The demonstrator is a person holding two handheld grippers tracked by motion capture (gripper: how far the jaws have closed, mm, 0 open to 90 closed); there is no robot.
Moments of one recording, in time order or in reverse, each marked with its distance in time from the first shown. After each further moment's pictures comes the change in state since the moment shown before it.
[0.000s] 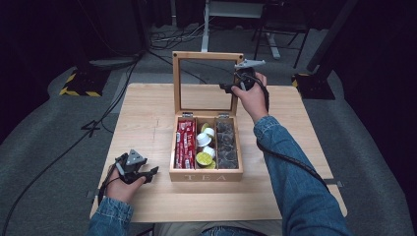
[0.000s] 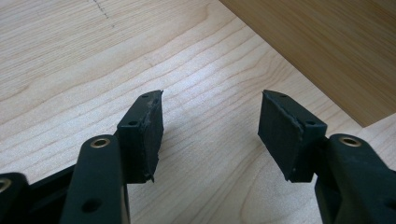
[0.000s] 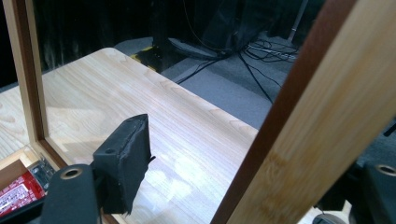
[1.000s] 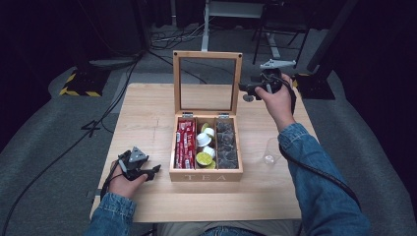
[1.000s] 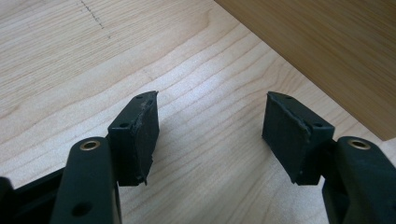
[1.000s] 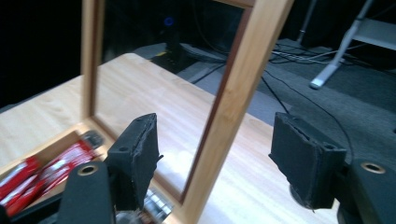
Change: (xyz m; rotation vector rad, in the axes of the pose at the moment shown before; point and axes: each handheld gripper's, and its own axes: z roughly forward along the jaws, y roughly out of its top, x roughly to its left) left arm 0.005 0.005 0.011 -0.001 -0.012 0.028; right arm -0.017 -0.005 -0.084 -0.020 0.057 0.031
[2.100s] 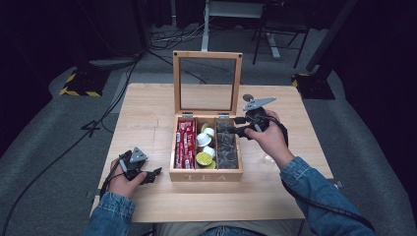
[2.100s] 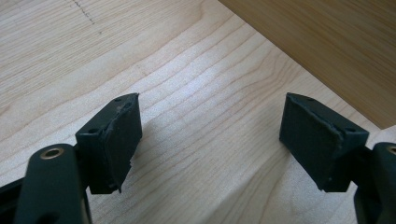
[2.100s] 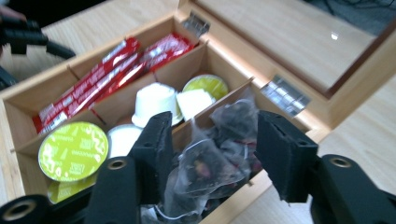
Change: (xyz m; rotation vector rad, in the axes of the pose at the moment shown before) left arm 0.001 0.000 0.001 0.027 -0.019 0.034; right arm 0.079 -0.077 0.002 0.224 0.211 -0.082
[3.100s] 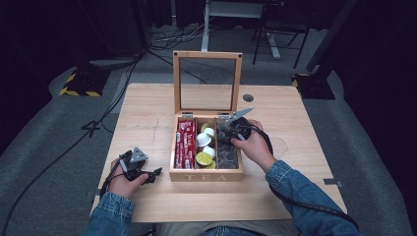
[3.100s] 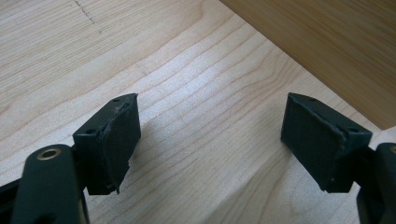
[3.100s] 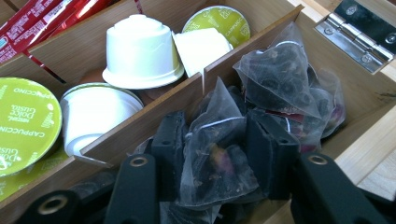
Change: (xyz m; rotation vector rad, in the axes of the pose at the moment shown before) left arm -0.001 0.000 0.000 0.002 0.004 -0.003; right arm 0.009 -0.020 0.058 0.172 -0.022 -0.018
